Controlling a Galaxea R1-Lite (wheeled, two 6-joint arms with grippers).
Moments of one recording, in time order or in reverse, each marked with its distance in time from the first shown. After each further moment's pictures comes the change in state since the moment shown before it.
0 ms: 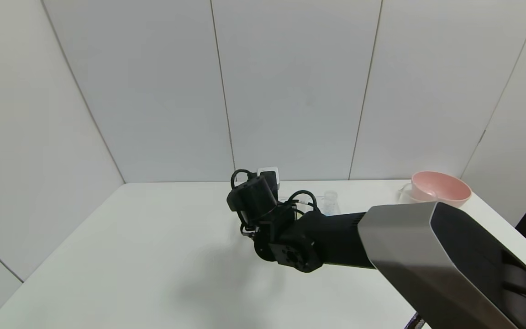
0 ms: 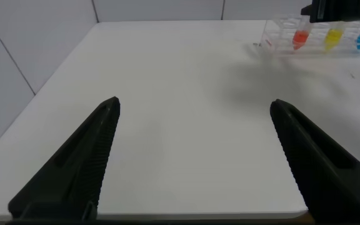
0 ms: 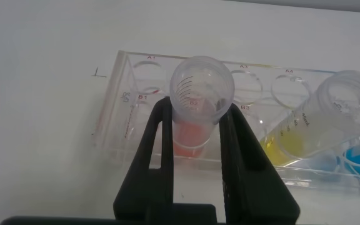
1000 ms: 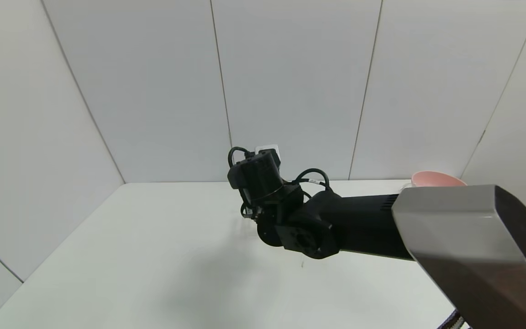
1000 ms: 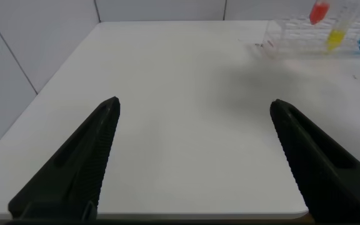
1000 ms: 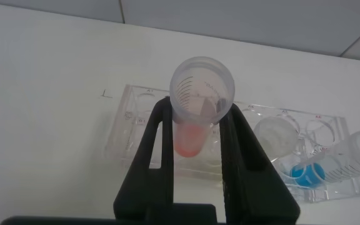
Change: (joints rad) left arm 0.000 0.000 0.000 0.000 0.000 0.000; right arm 0.002 -0.105 -0.010 0.049 0.002 -0.098
